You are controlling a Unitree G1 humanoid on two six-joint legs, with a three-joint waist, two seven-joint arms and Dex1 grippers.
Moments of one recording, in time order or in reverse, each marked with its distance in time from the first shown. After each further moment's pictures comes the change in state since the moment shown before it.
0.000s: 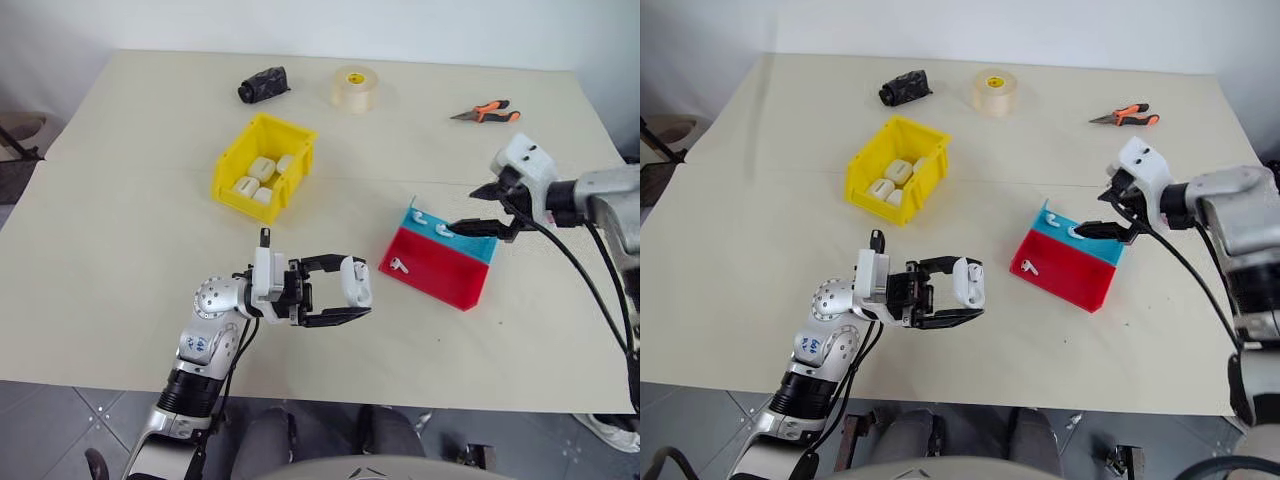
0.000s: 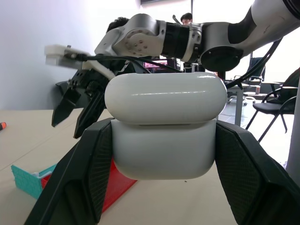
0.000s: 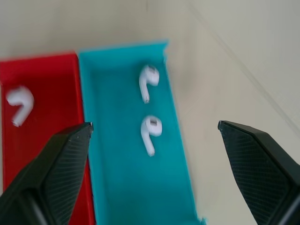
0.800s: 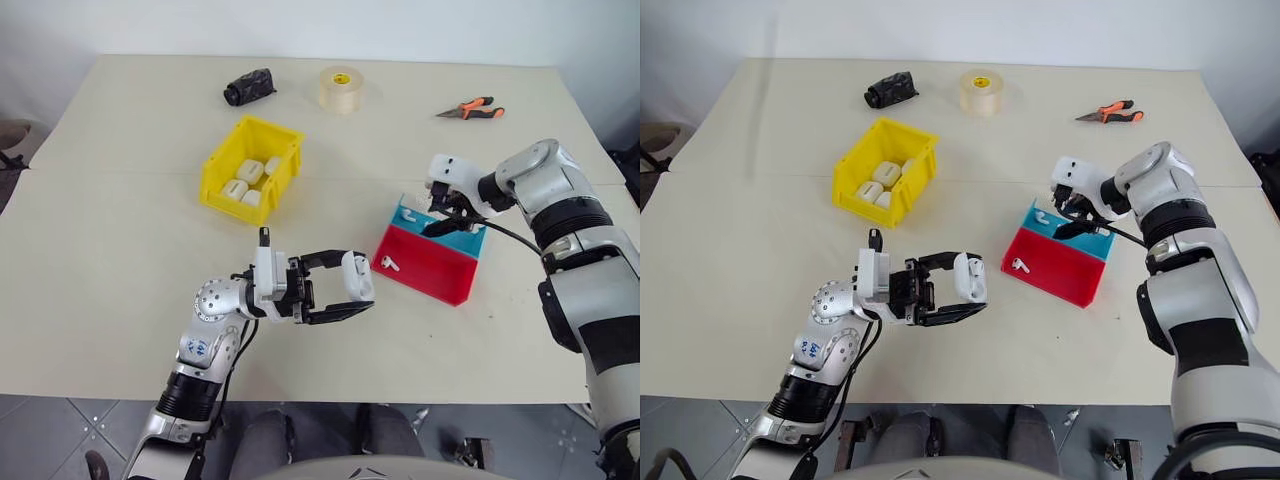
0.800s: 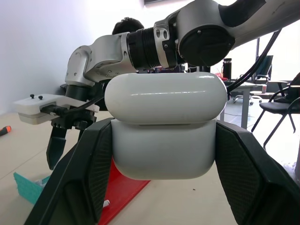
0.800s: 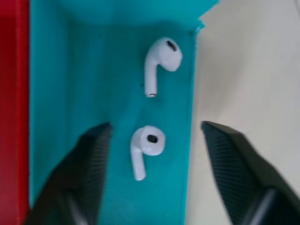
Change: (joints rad) left arm 0.014 0.011 -0.011 -0.035 0.010 -0.010 0.074; right arm -0.320 0.311 0.133 0.702 -0.380 -0.432 0.108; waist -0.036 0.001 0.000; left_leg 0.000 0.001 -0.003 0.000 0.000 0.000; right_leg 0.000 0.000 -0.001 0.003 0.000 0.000
